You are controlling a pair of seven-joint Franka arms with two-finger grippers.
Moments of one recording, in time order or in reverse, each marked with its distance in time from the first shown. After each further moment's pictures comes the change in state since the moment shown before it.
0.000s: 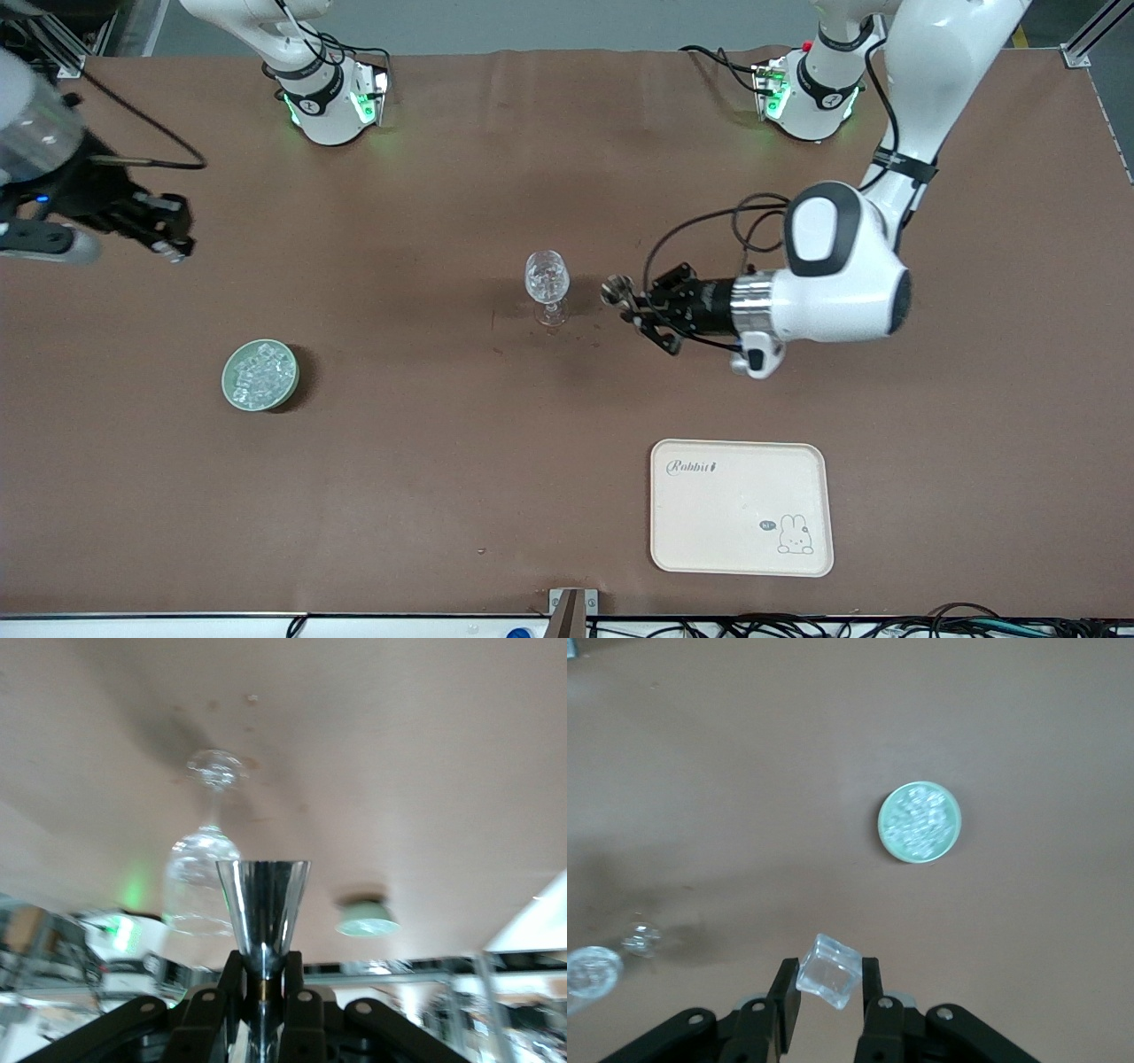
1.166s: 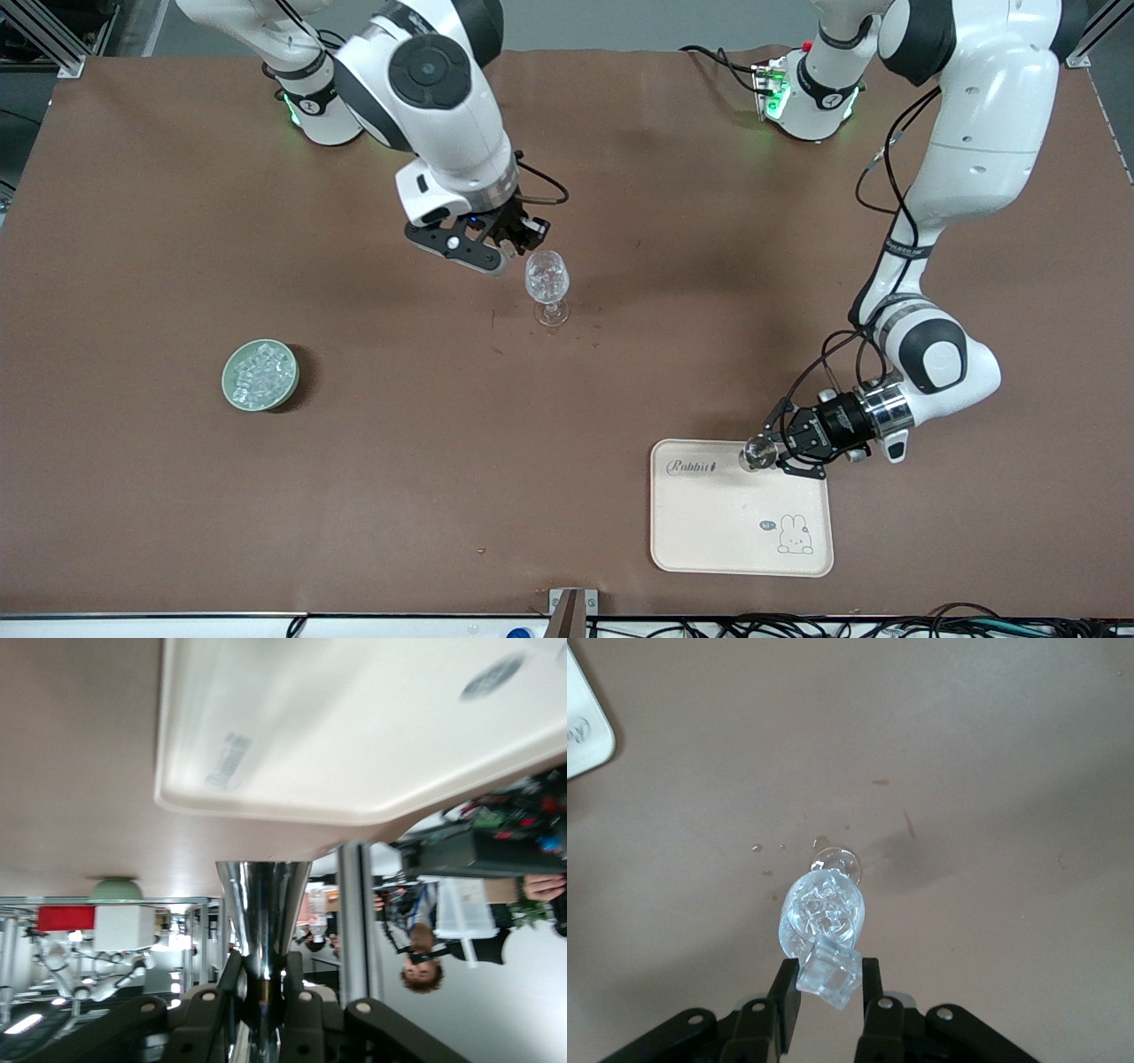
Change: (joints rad) left arm -0.003 0.380 0.373 0.161 -0.722 0.001 0.423; right arm 0.171 0.356 0.427 -0.034 -0.106 0.300 0.837
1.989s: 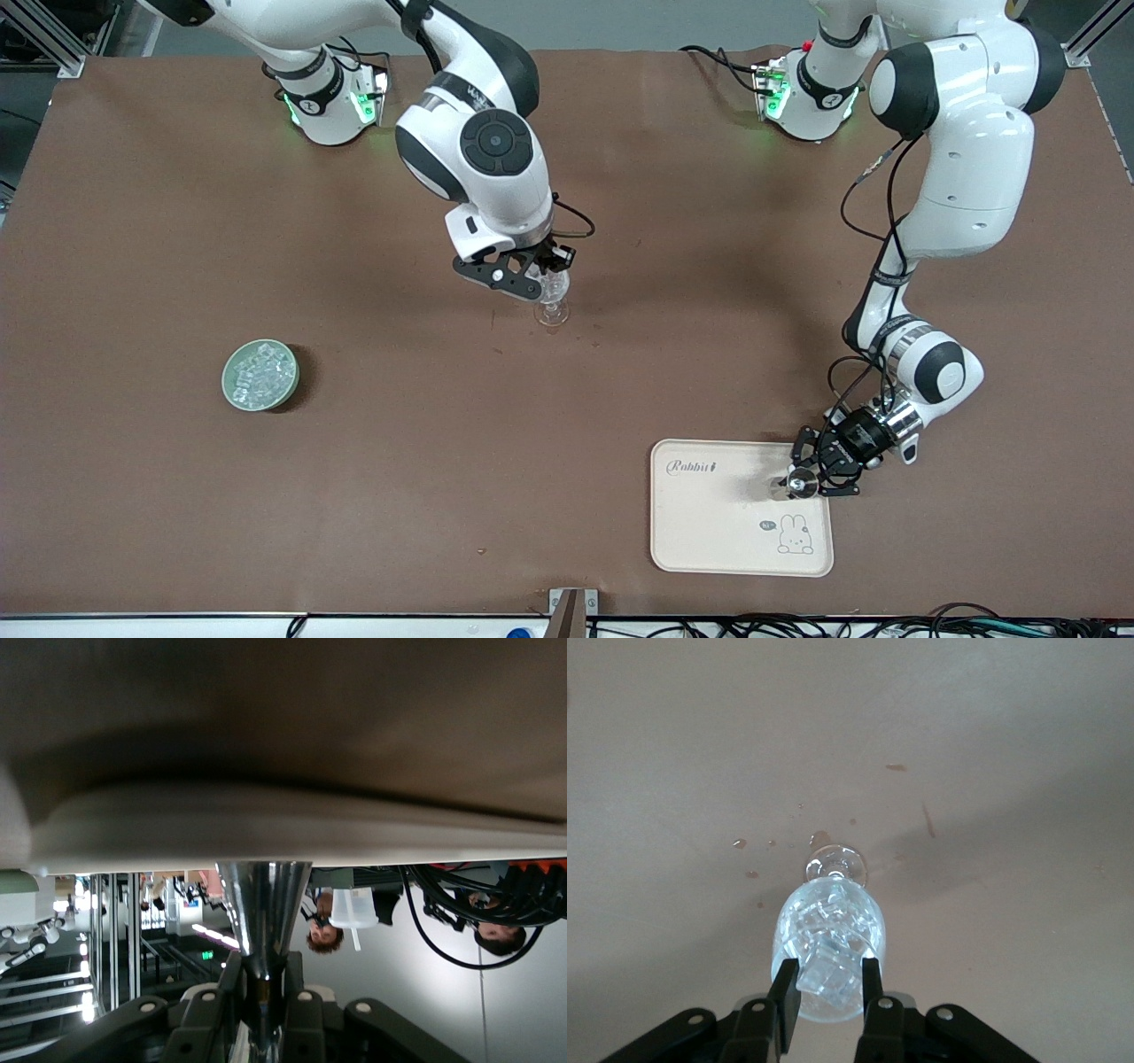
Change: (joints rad) left arm 0.029 0.168 0.074 0.044 -0.350 -0.104 0.197; right arm 0.049 0.144 0.000 -0.001 -0.086 0.073 0.032
